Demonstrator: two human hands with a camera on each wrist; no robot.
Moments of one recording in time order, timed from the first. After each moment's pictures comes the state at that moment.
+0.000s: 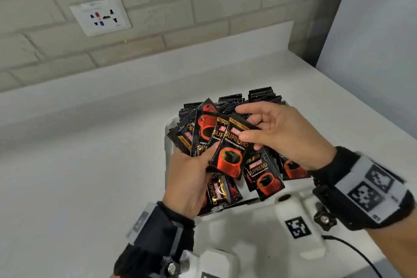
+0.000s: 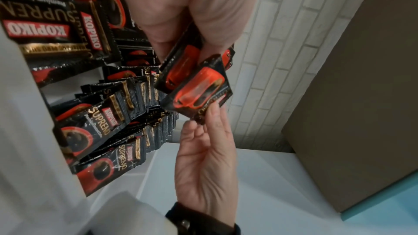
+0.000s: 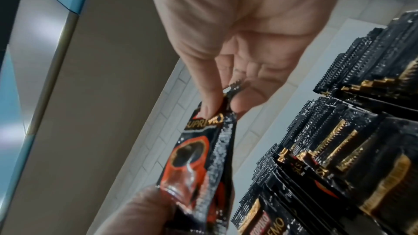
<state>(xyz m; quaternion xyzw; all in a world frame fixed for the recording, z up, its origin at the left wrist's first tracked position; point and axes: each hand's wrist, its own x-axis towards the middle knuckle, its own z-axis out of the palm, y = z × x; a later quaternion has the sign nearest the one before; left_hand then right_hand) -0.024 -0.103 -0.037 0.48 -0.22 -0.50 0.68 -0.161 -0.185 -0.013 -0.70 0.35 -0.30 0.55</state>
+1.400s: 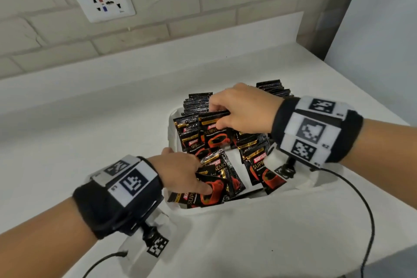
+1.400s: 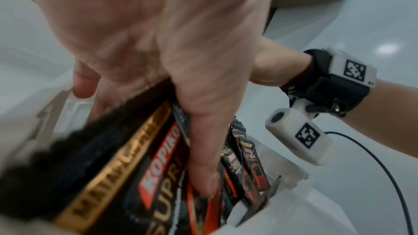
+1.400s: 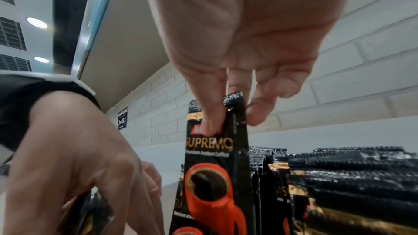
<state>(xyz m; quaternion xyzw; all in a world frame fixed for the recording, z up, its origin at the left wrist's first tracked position) 0.032 -0.116 -0.033 0.65 -0.67 -0.28 -0.25 -0.101 -0.207 0.014 -0.93 0.32 -0.02 0.18</state>
